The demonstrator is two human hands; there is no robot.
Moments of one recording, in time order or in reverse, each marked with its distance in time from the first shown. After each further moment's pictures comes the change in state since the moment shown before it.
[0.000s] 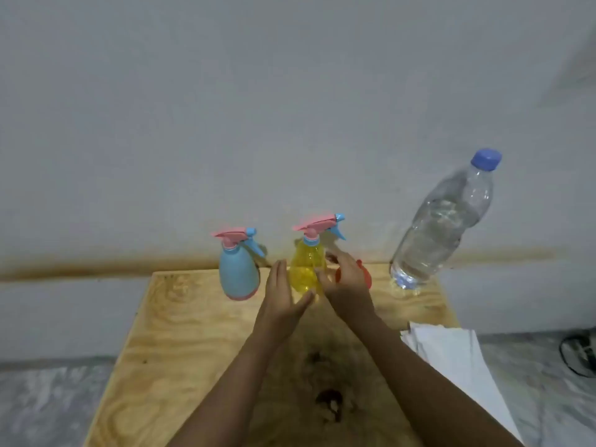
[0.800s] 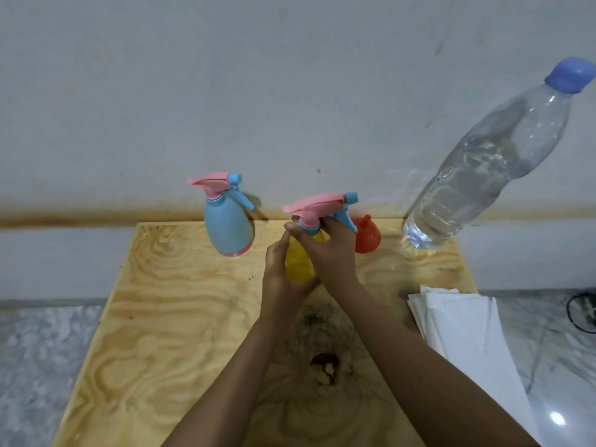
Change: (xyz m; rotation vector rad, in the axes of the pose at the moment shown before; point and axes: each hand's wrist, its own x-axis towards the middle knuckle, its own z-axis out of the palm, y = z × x) left_hand -0.008 -0.028 0.057 -0.373 0.243 -0.038; right_hand 0.000 0.003 0.031 0.466 -0.018 0.123
